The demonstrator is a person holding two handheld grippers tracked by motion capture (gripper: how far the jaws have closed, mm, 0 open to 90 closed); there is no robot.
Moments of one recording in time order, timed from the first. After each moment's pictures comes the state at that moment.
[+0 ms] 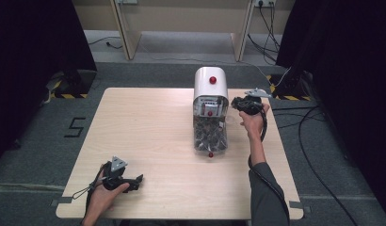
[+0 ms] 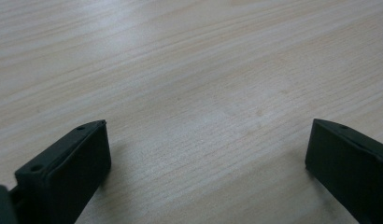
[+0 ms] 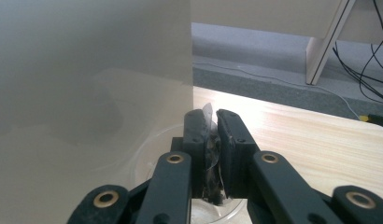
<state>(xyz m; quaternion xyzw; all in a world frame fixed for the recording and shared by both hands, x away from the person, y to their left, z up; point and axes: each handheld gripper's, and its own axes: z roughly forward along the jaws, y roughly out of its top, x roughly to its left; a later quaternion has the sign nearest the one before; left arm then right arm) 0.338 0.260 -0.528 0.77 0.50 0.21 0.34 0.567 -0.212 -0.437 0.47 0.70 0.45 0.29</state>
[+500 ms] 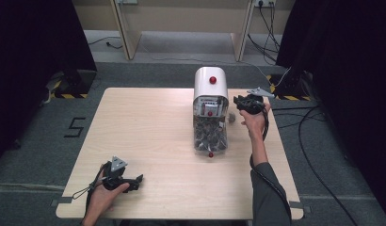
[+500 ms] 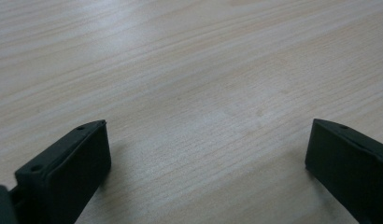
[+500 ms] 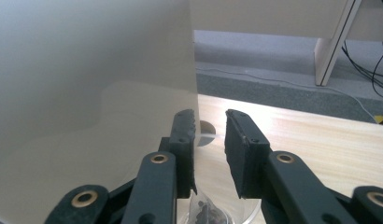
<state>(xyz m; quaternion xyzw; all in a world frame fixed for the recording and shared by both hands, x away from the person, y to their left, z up) 0.338 0.260 -0.528 0.77 0.50 0.21 0.34 0.566 -0.216 -0.431 0.48 0.69 0.48 0.27</state>
